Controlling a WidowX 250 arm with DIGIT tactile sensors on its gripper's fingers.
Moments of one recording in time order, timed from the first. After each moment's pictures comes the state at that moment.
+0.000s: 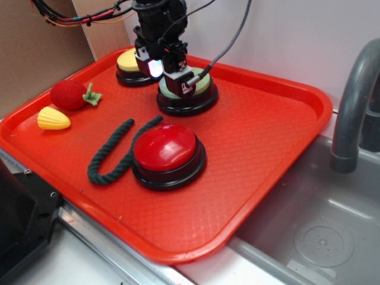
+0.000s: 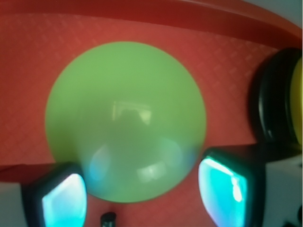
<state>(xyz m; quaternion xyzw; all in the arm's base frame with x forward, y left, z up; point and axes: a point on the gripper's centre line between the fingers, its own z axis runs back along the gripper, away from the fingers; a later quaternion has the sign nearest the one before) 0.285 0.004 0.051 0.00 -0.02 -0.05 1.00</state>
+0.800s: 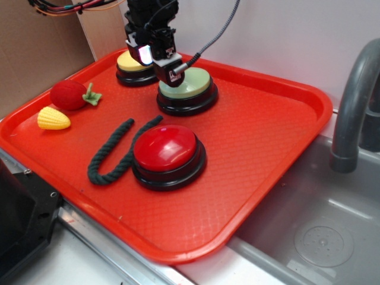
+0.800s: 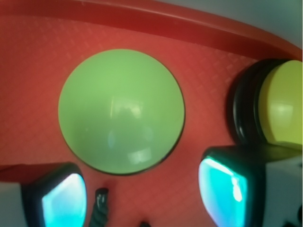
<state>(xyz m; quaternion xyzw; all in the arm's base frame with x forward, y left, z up) 0.277 0.008 0.074 0.00 -0.02 -0.08 1.00</state>
